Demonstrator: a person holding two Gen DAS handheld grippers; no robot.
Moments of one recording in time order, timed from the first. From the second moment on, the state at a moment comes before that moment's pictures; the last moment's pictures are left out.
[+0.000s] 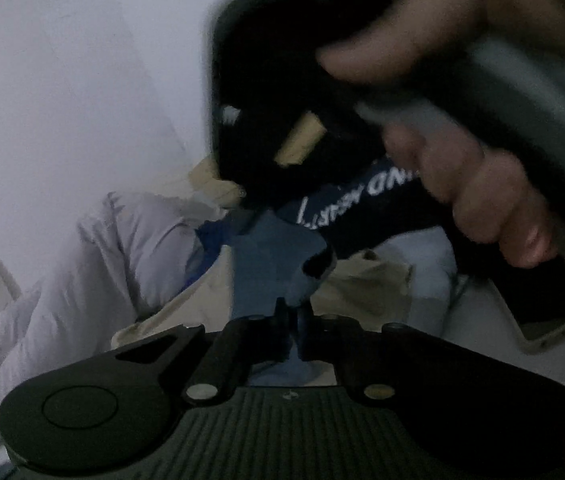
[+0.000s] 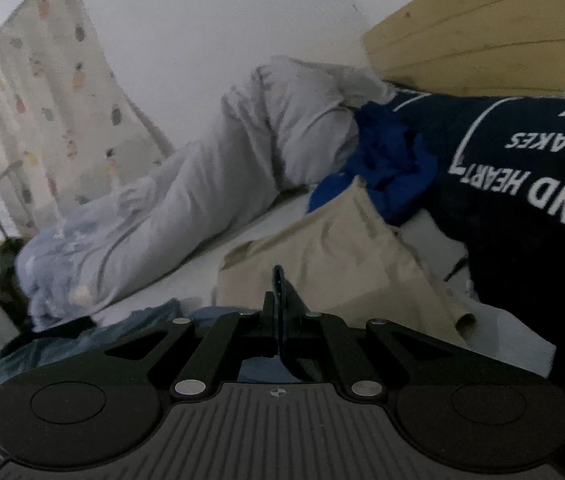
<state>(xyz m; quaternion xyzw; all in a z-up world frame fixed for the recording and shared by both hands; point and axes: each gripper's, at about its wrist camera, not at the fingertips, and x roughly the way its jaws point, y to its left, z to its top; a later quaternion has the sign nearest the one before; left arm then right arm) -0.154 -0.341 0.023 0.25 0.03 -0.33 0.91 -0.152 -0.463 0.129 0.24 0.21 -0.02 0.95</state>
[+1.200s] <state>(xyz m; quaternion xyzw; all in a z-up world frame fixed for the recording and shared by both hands) -0.005 0.156 0.096 -0.25 0.19 -0.13 0.94 0.110 -0.020 0.219 0.03 0.32 0.26 0.91</state>
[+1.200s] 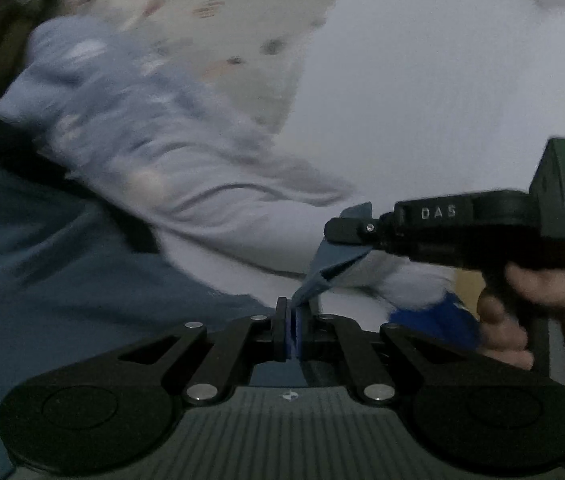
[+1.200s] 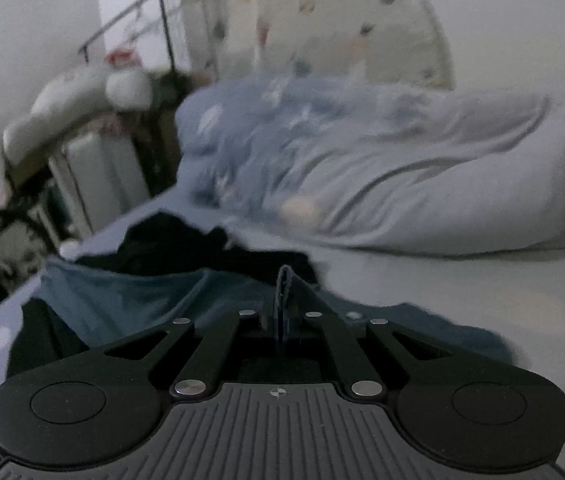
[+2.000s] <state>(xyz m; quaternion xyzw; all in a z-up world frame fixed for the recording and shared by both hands) 0.027 0.277 0.011 -0.34 0.32 -0.01 0.89 0.189 0.181 0.096 -0.05 0.42 0.29 0.86</state>
